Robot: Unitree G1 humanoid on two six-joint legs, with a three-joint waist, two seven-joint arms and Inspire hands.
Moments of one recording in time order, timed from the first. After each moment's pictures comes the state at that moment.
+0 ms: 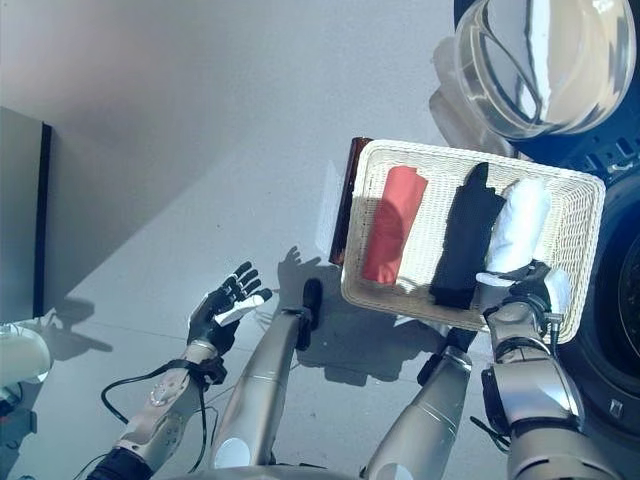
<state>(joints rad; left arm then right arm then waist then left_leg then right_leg) 0.05 0.37 -0.37 0.23 -0.68 -0.20 0.09 -0.71 -0.61 0.12 1.48 0.05 -0.06 -0.44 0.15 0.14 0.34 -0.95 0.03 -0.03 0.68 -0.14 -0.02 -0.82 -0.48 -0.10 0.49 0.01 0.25</state>
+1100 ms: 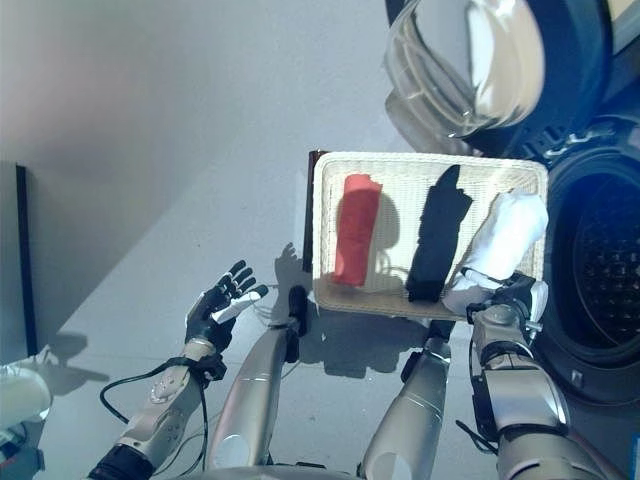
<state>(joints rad) 0.04 0.34 -0.36 0.26 -0.68 -0.20 0.13 -0.61 -0.52 -0.01 1.33 0.33 -0.09 -0.41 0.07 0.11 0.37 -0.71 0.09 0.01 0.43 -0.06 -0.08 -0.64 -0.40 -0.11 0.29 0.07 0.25</state>
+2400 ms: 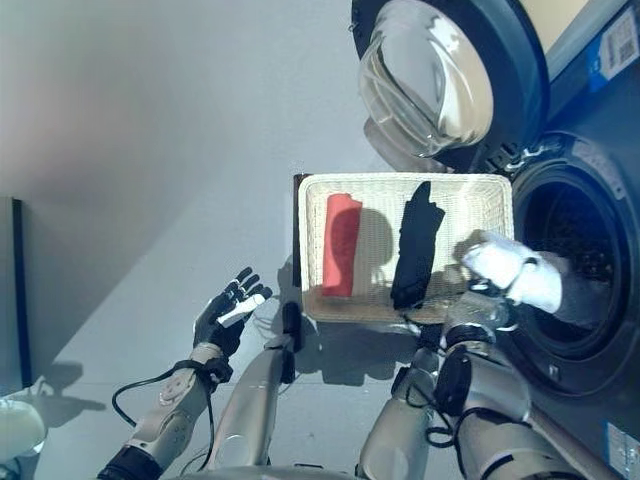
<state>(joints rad) 0.04 0.32 -0.37 0.28 -0.76 -0.18 0.12 -0.76 -0.44 -0.52 1.25 1.33 -0.43 -0.42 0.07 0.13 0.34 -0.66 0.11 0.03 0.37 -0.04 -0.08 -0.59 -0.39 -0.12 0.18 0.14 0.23</state>
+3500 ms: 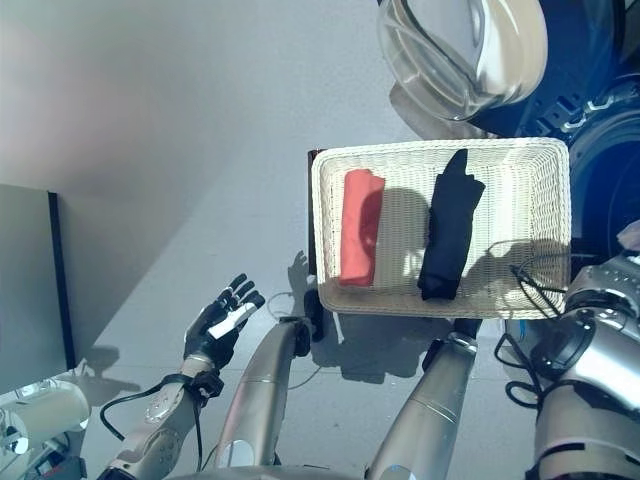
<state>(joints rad) 0.15 0.37 -0.37 0.16 -0.80 -0.18 0.12 -0.94 -0.84 -0.59 1.36 1.41 -0.46 -0.57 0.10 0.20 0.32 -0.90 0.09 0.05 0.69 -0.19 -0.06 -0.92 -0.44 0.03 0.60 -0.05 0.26</state>
